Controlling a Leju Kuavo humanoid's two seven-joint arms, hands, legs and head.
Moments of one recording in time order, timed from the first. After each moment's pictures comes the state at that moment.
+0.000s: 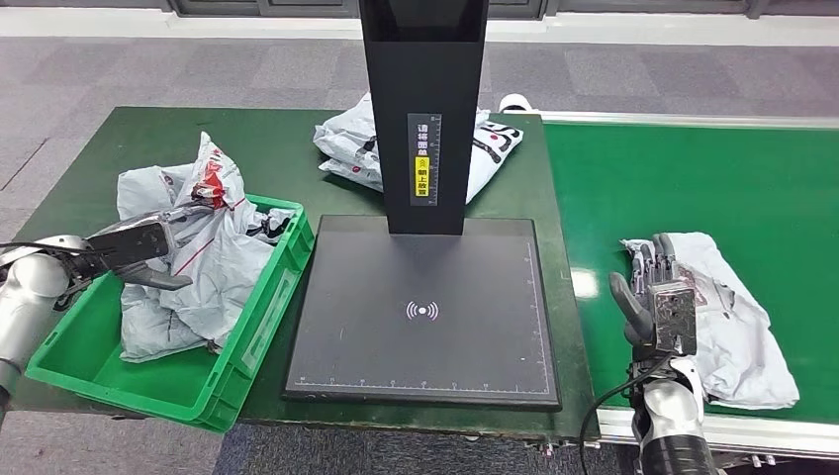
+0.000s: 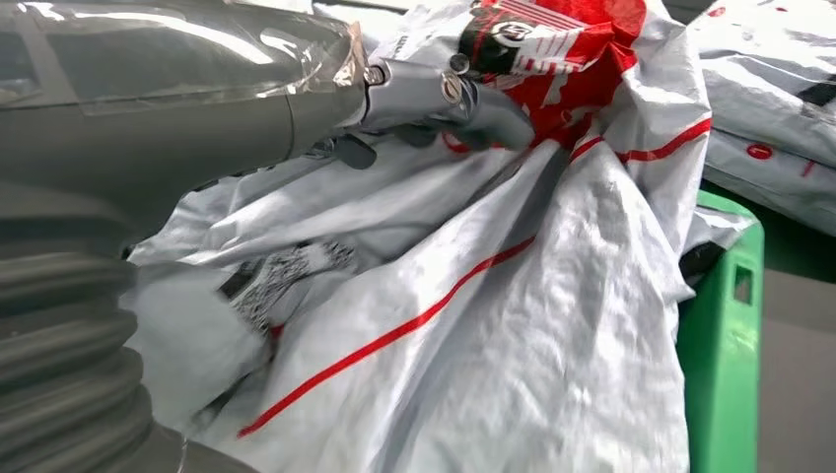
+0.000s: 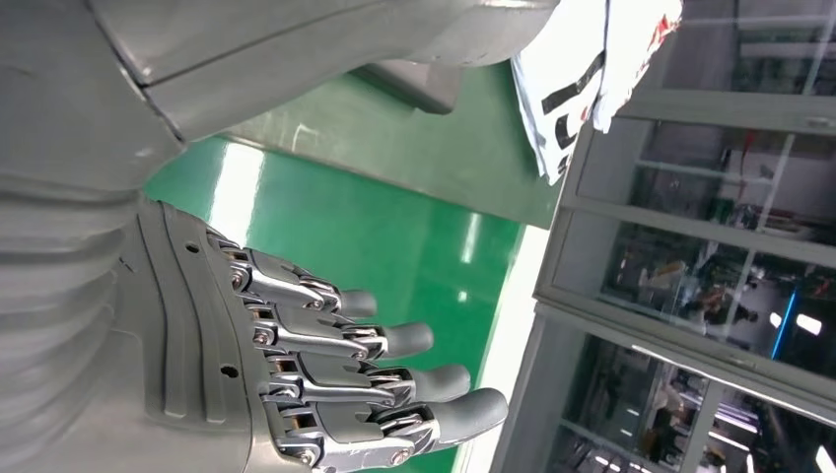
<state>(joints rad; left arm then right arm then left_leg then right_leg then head) -0.68 0.58 -0.16 -0.87 -0.51 -0.61 -0.55 -0.20 0.03 -0.10 -1.12 0.19 -0.14 -0.48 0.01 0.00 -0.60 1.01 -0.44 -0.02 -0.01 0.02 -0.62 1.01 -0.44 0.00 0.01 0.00</state>
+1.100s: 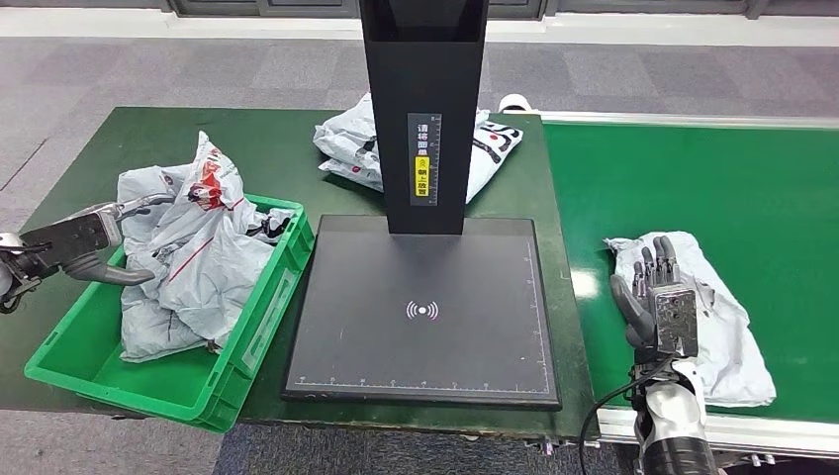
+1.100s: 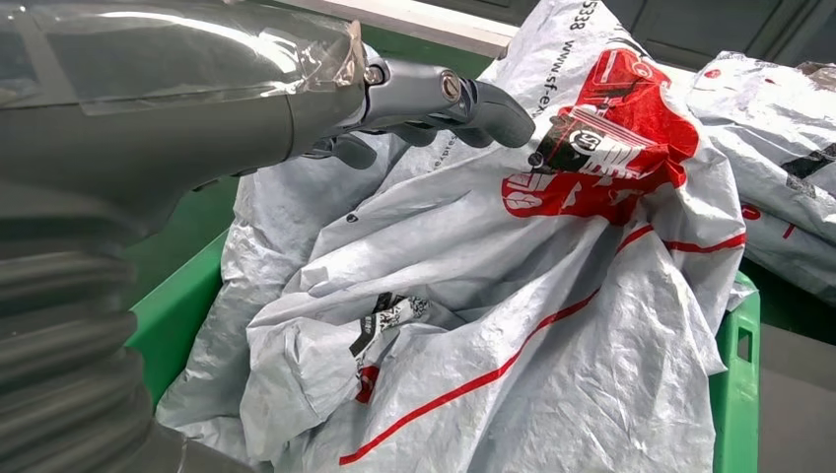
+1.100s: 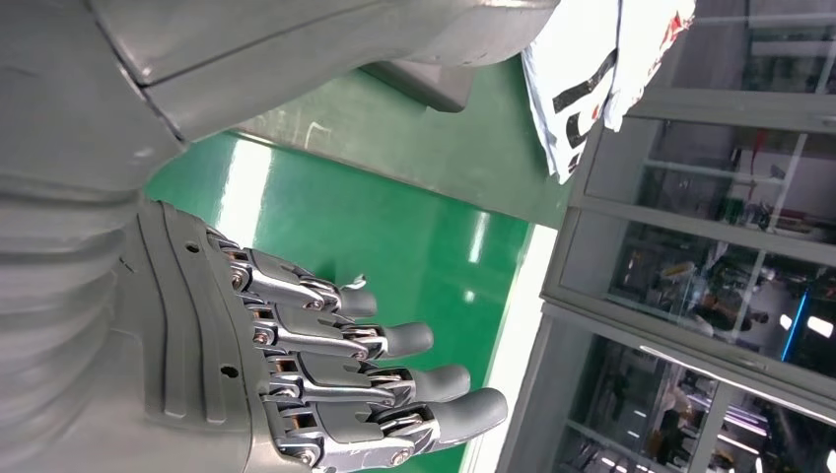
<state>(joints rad) -0.66 0.66 -0.05 -0.91 -0.47 -0.68 -0.60 -0.19 0.03 -0.12 -1.12 0.20 -0.13 -0.48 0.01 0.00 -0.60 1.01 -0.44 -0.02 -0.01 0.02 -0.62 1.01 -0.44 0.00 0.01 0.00</state>
